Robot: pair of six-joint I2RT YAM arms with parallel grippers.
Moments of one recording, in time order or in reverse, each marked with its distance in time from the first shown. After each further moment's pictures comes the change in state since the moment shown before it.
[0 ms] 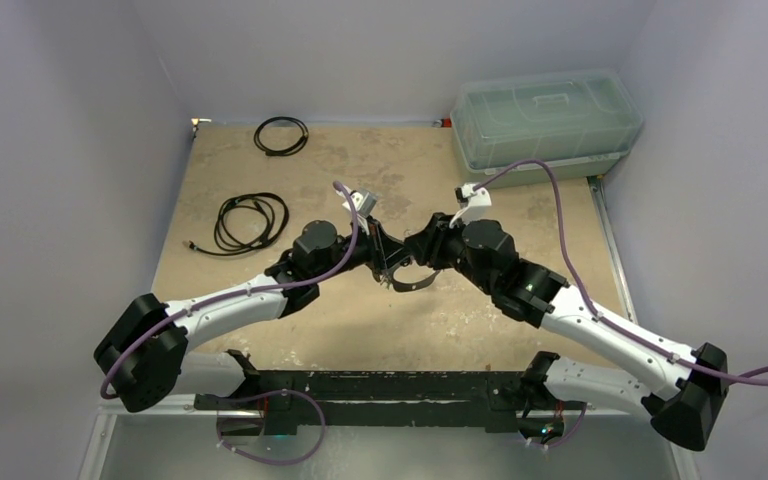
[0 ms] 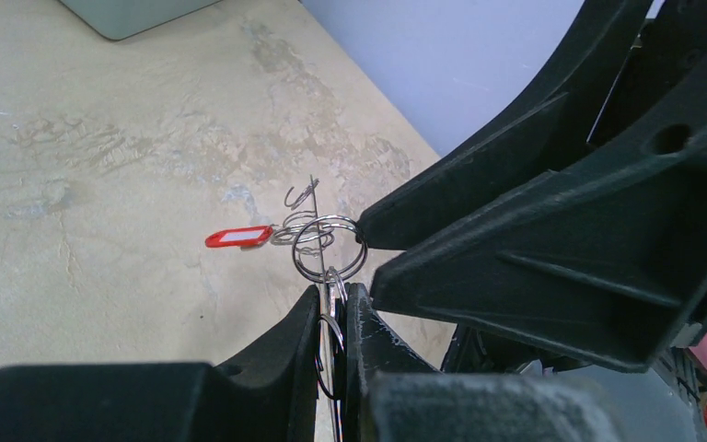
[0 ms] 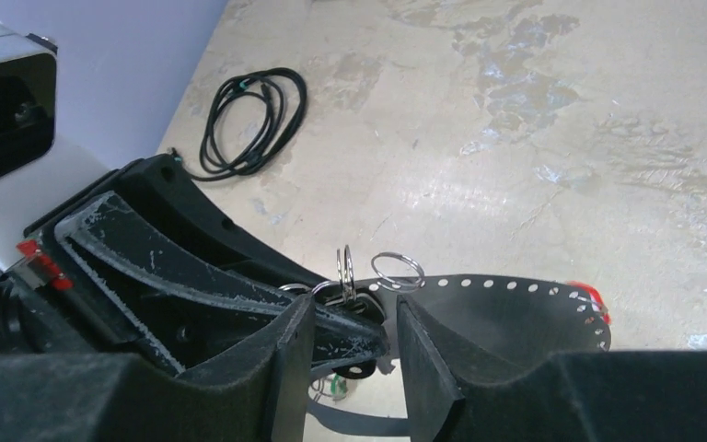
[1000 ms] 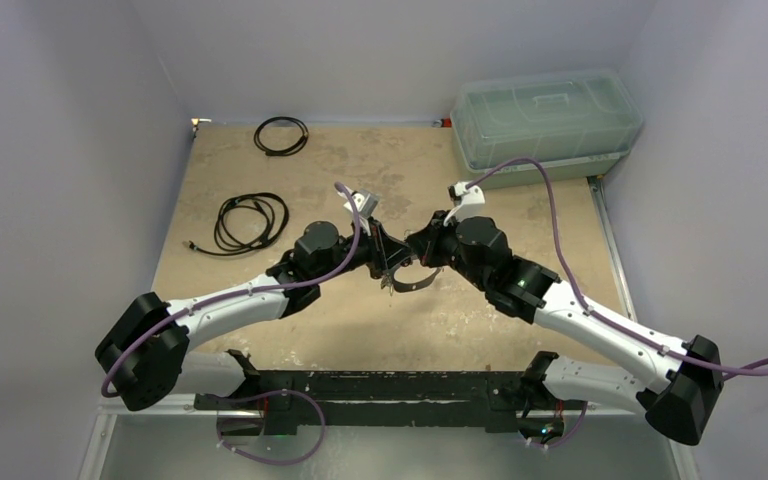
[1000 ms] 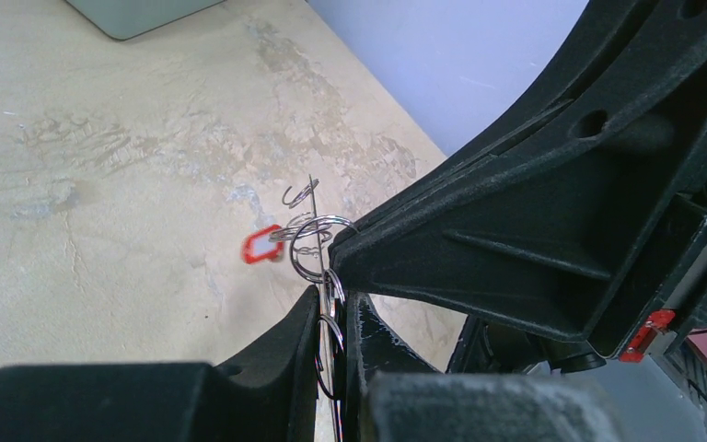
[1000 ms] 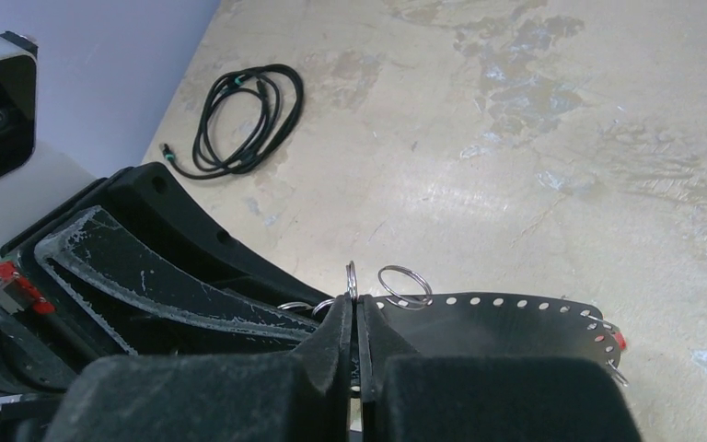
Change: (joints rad) left arm -0.010 0.007 0.000 0.002 -0.015 0.005; right arm -0.006 0.053 0.001 0.039 -0.008 -0.018
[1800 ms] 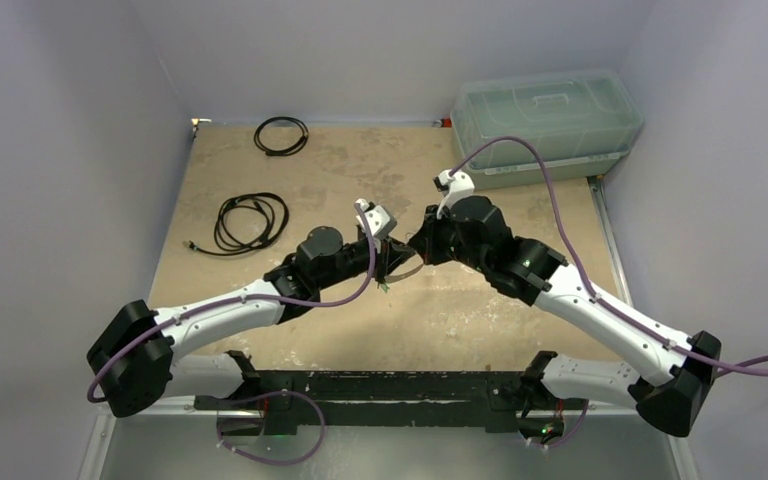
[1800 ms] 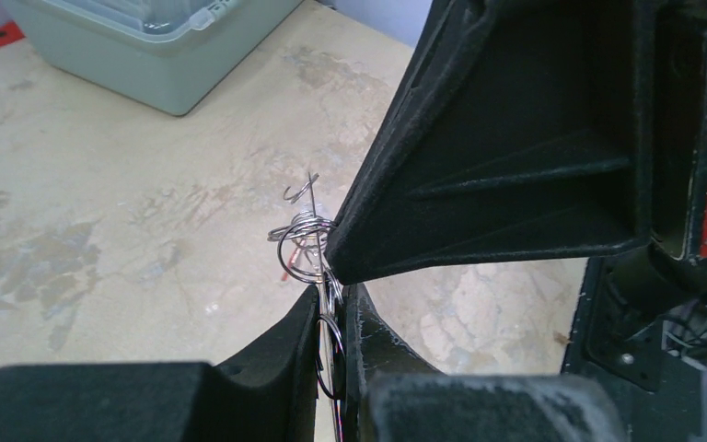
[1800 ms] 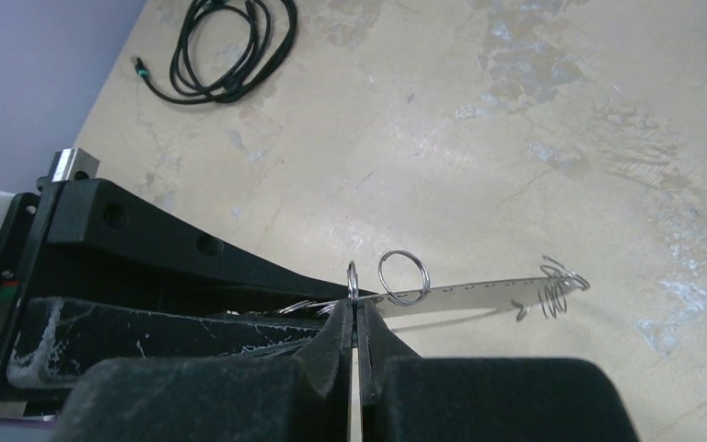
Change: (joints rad) left arm -0.068 -0.052 0.025 -0.091 -0.051 0.411; right arm -0.021 0.053 0.203 -0.289 -0.113 -0.112
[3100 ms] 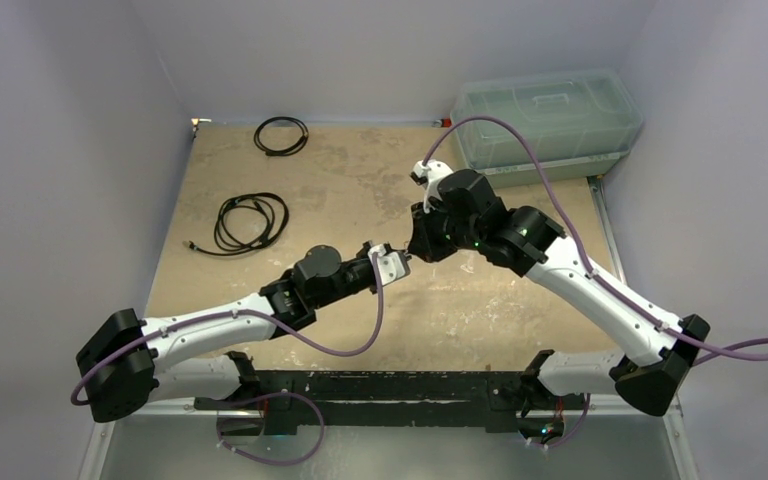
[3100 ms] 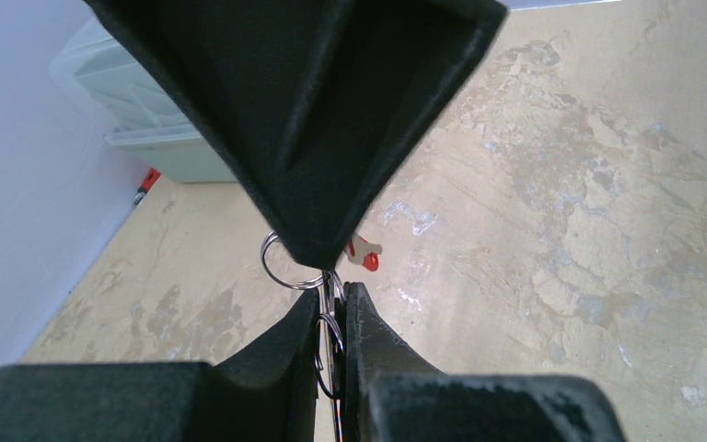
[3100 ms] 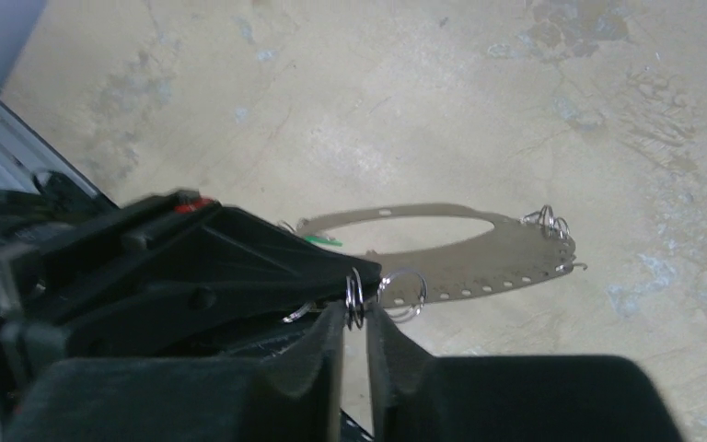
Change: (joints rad) left arm -0.120 -0.086 -0.053 -0.009 -0.114 0.553; right arm -0.032 0.167 0.315 -0.379 -0.180 -0.169
